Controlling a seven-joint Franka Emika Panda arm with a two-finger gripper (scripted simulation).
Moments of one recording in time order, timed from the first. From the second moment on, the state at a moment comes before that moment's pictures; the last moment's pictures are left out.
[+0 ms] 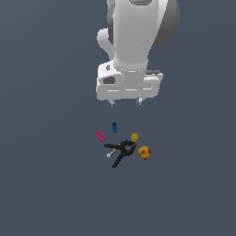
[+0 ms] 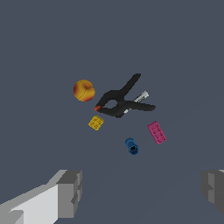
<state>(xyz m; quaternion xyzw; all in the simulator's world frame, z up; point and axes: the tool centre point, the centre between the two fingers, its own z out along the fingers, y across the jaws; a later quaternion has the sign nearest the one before) -0.015 0.029 0.295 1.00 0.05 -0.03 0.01</state>
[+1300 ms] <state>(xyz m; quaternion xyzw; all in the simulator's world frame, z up) -0.013 0.036 0.254 1.00 0.00 -0.04 0.00</state>
